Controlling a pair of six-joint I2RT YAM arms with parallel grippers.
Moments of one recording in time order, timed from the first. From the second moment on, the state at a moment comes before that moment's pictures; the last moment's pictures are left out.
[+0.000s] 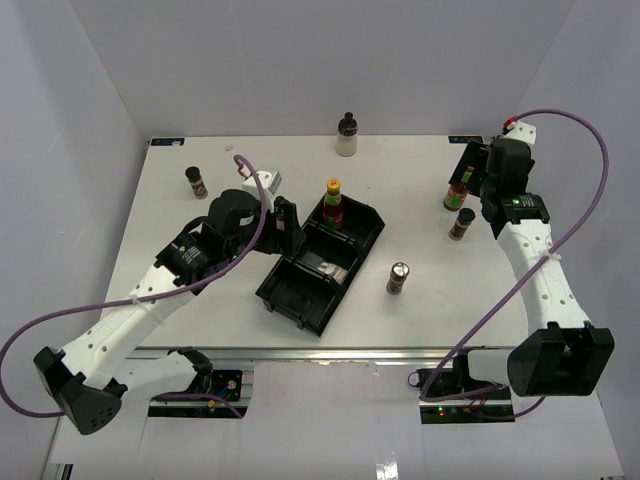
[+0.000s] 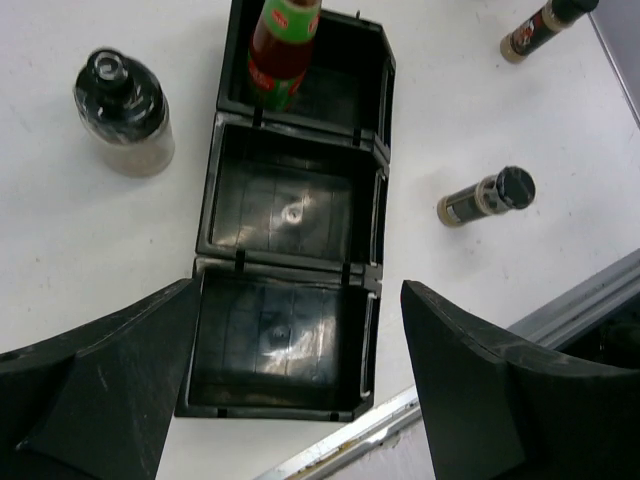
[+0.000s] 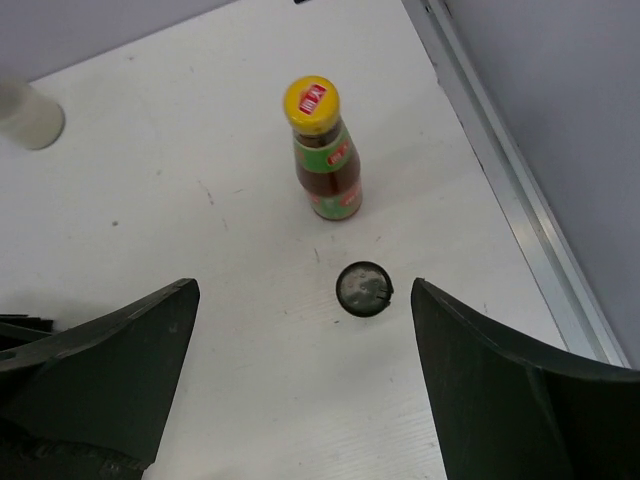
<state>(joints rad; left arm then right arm) -0.70 1.07 1.14 -0.57 -0.10 -0.35 0.06 1.27 1.22 -0.42 0.25 0.26</state>
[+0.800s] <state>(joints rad) -0.70 0.83 0.86 -0.49 -0.20 -0.36 -0.07 1.72 1.23 -0.02 0.08 0.12</state>
